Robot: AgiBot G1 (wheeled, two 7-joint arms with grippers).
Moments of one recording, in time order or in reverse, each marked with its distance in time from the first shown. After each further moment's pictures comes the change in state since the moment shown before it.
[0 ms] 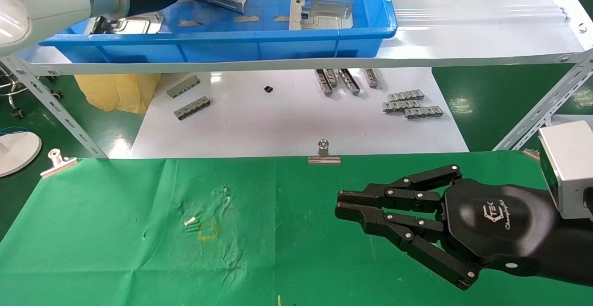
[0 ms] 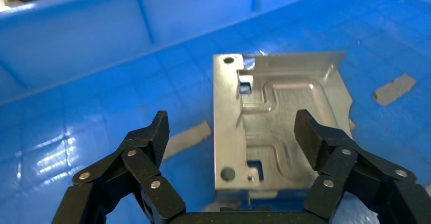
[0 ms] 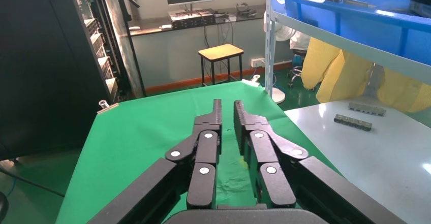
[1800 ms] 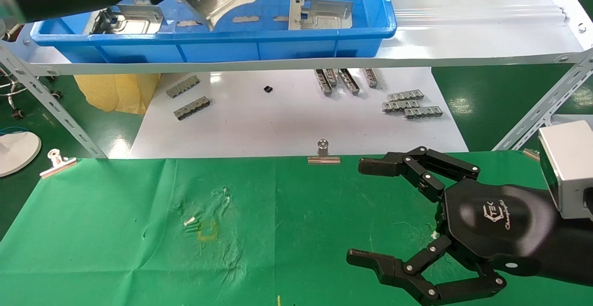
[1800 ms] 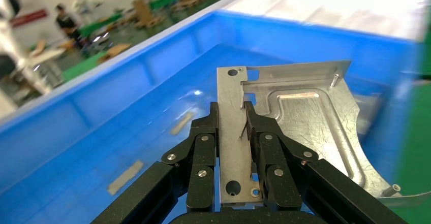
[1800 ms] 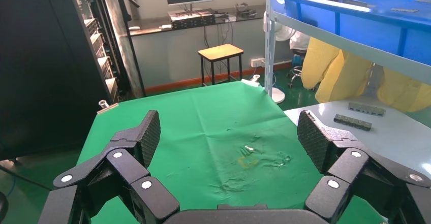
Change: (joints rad) left arm 0.046 -0.293 -0.091 -0.134 -0.171 0.637 0.320; right arm 0.000 0.000 0.000 0.000 0.000 0.000 0.000
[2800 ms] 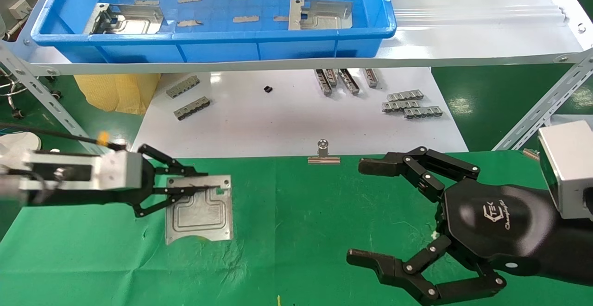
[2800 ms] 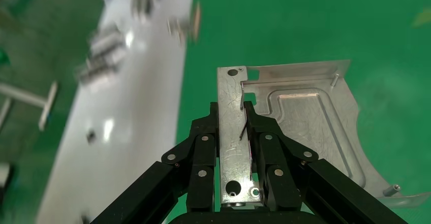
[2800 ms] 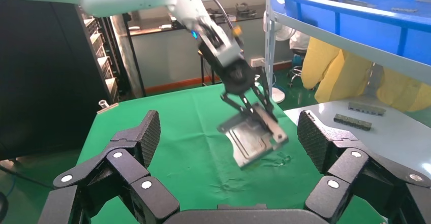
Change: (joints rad) left arm 0.344 -0.185 0.246 -0.270 0.003 0.189 0.437; right arm 0.000 0.000 0.000 0.000 0.000 0.000 0.000
